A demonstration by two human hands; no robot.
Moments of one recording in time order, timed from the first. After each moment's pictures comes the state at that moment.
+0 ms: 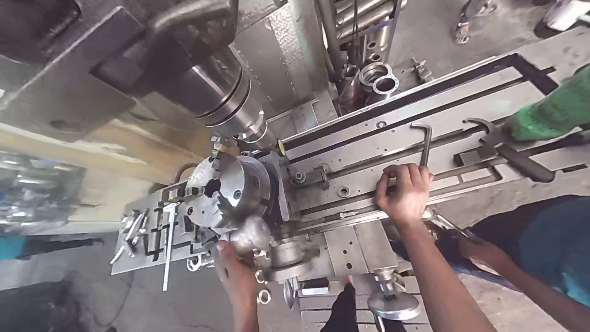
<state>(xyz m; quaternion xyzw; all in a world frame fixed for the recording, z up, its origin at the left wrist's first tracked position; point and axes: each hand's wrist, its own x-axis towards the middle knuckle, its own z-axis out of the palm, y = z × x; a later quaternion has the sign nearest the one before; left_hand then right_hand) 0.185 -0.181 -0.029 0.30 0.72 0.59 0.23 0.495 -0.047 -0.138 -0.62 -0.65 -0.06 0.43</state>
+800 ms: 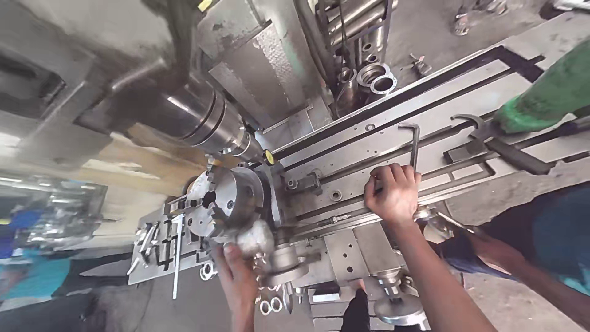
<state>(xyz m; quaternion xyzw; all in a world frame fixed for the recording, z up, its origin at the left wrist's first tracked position) 0.195 -0.178 -0.018 0.41 0.75 0.49 0.16 0.495 -0.043 -0.136 -0.64 -0.65 -0.04 0.41</state>
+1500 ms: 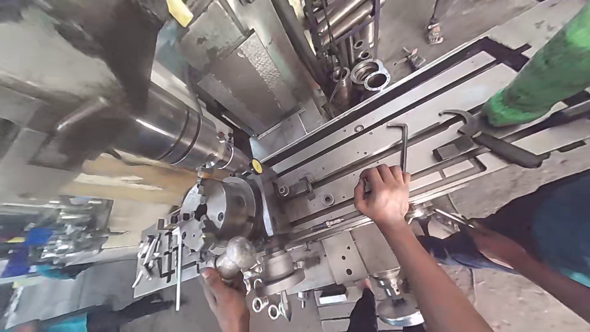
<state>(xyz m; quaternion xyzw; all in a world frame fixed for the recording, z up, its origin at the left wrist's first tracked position) 0.195 -0.185 -0.022 0.31 0.75 0.55 0.18 0.492 -0.043 -0.137 -0.65 -0.64 -0.03 0.41</state>
